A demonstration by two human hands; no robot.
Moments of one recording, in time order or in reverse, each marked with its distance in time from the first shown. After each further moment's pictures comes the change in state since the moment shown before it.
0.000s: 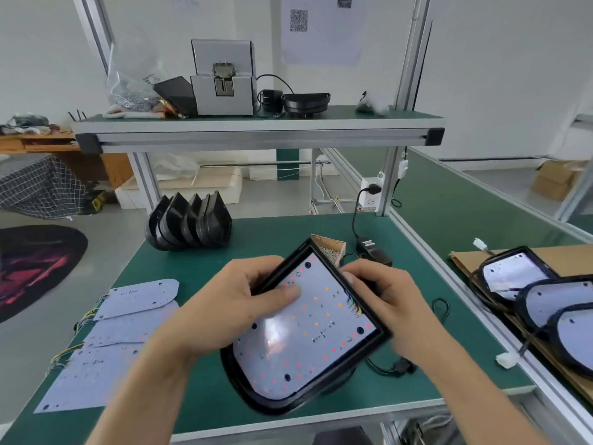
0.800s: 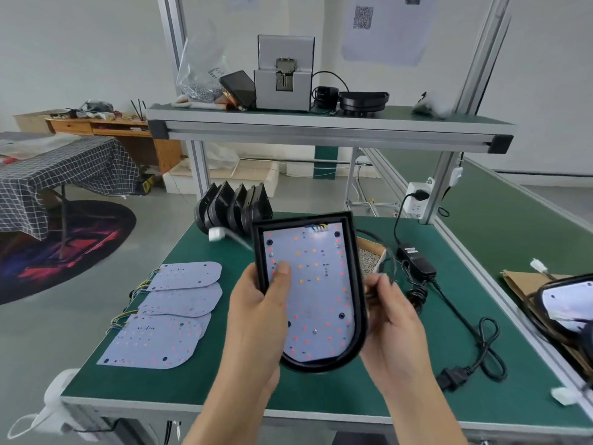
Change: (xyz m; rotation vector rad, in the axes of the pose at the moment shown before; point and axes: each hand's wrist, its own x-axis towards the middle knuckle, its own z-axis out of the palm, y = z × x) left_hand -0.032 -0.011 0.041 -0.439 0.858 -0.189; right_hand 0.004 0.000 0.090 1.140 0.404 0.408
